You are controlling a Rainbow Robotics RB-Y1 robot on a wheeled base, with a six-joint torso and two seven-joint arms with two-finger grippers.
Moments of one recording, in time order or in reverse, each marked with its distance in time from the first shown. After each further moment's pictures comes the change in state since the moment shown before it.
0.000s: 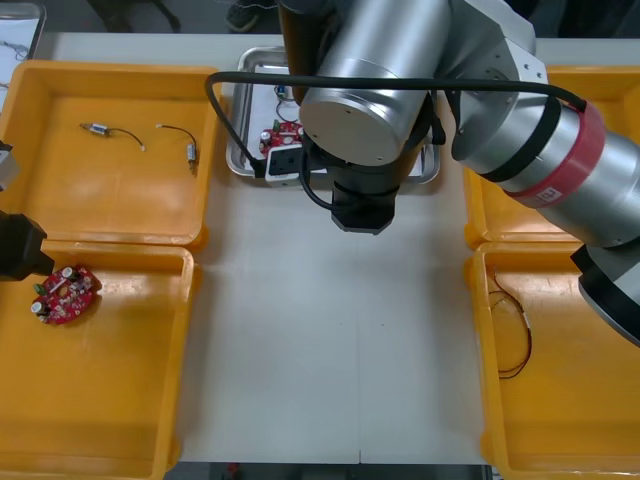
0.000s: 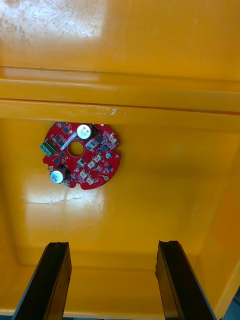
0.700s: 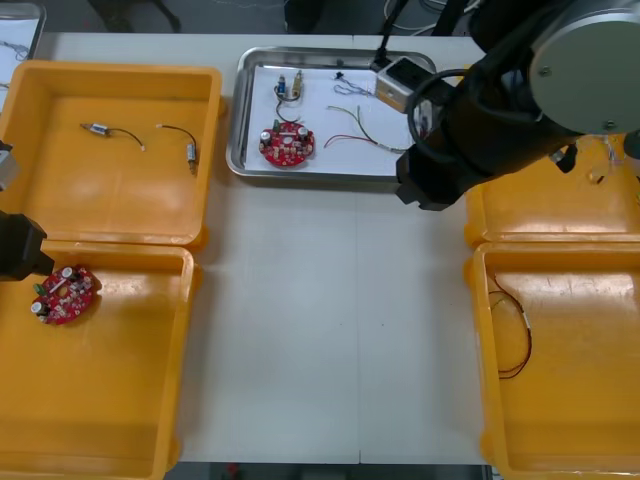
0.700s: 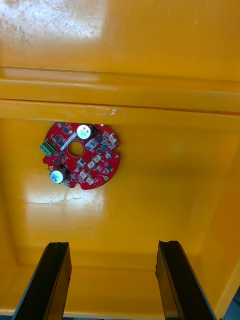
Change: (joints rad) right arm 0.270 -0.144 -0.422 -0.290 -0.117 0.003 -0.504; left arm 0.000 0.000 0.000 0.000 0.000 0.000 0.000
